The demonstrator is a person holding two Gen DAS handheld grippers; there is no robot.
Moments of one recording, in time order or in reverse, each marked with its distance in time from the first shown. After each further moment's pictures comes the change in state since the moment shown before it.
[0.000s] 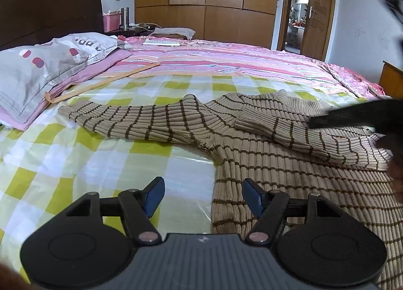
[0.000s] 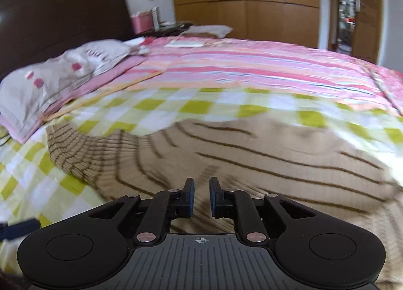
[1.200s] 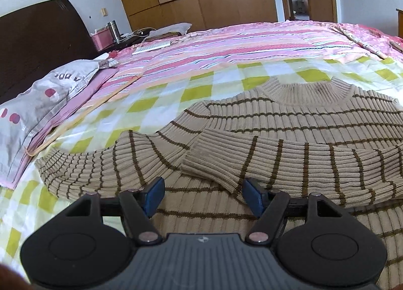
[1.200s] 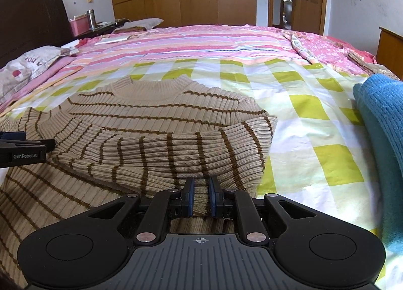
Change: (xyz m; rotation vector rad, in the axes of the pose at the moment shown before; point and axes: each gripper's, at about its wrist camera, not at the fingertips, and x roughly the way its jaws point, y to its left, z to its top) left arm 0.102 -0.111 0.050 0.192 0.065 0.198; right arm -0.047 -0.144 -0.068 0.115 0.039 -0.190
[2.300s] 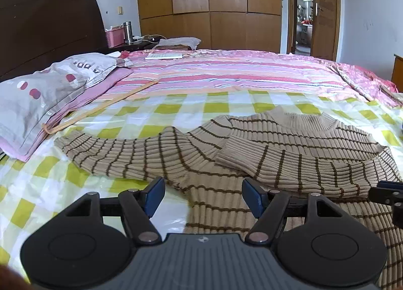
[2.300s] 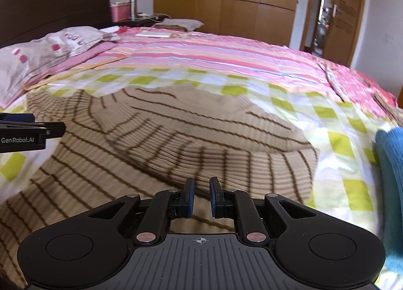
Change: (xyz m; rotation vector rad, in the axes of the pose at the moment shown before) left arm -0.072 0.070 -0.025 -0.161 -0.080 -0.097; right arm -0.041 0.081 0.007 -0.197 -0.024 0.061
